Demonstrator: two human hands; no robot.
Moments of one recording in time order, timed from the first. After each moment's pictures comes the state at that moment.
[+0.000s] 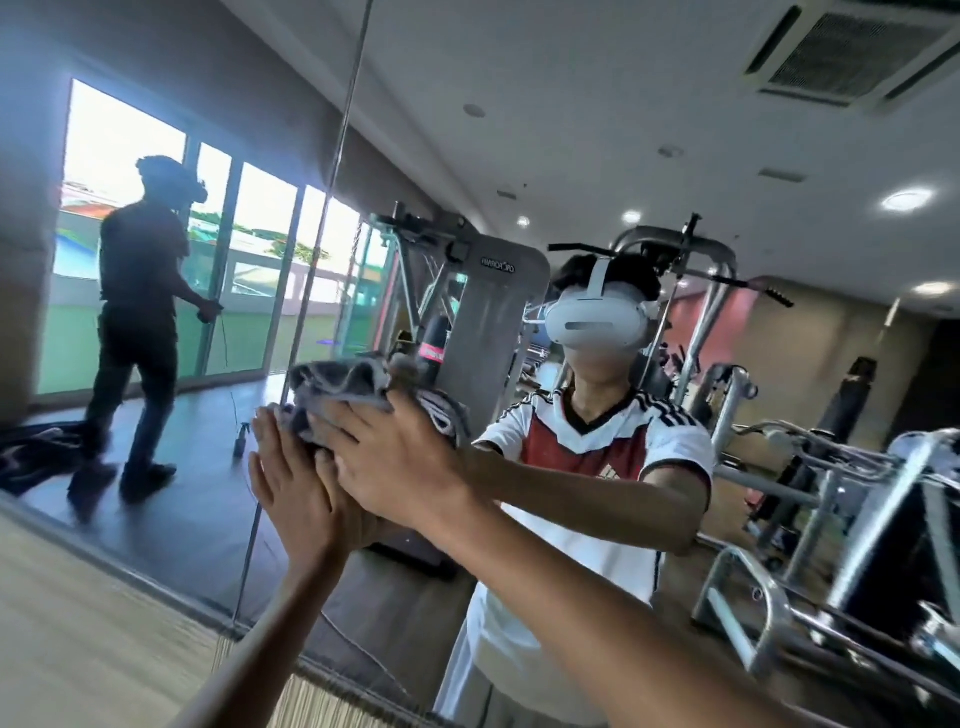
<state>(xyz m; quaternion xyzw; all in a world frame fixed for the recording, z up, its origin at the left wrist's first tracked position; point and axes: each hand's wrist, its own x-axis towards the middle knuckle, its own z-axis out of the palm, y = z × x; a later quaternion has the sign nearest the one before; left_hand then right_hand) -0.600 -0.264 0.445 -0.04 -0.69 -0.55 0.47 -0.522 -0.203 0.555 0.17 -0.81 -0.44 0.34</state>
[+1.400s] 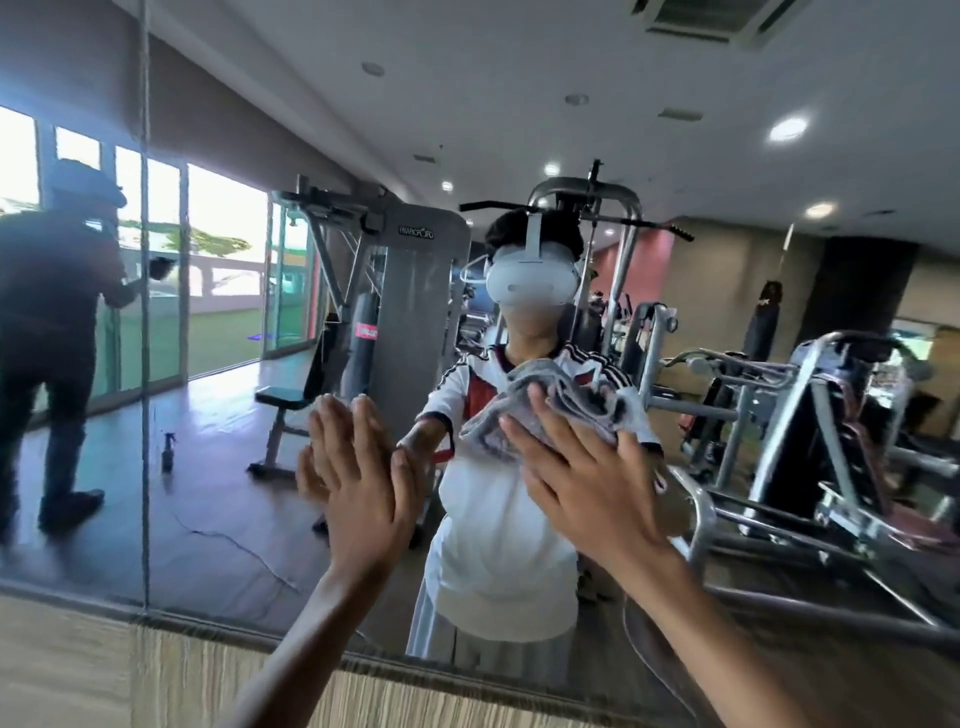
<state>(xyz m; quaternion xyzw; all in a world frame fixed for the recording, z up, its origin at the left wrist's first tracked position) -0.478 -0.160 0.456 -0.21 -0.73 -0.46 0.45 -0.321 0.000 0.535 0.01 -0.78 -0.35 0.52</state>
